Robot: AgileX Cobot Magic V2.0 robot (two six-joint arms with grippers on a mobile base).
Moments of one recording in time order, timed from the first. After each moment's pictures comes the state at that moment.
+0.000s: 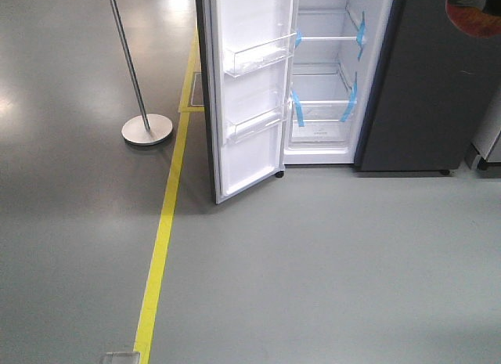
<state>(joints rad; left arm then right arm) 0.05 -0.01 0.02 -0.01 0.07 0.22 -0.03 1.35 -1.60 0.33 0.83 -0.24</state>
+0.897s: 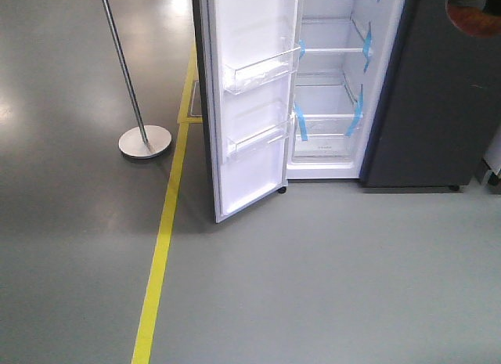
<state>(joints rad) 0.05 -0.01 0.02 -0.01 0.07 0.22 -0.03 1.35 -1.60 0.33 0.83 -0.24</state>
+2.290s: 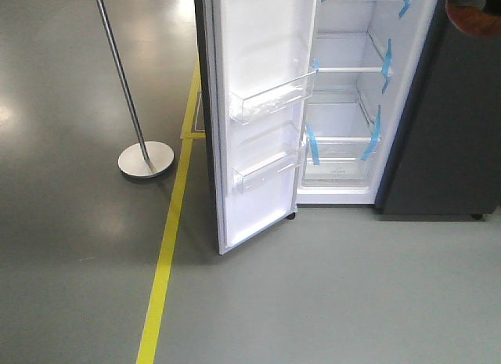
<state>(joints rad) 0.05 -0.01 0.02 -0.01 0.07 0.22 -0.03 1.35 -1.60 0.33 0.83 -0.24</state>
